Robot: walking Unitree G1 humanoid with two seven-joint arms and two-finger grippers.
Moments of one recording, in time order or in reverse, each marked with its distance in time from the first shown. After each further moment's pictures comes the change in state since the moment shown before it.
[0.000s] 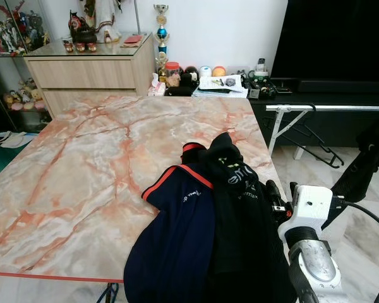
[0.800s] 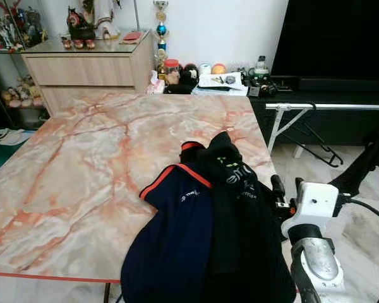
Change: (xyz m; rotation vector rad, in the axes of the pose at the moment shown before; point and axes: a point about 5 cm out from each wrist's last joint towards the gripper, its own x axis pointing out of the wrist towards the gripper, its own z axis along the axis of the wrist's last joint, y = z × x) left arm 0.007 -0.030 0.006 0.017 0.019 -0.013; right arm 0.000 -0.005 0.003 -0.059 -0.027 0.001
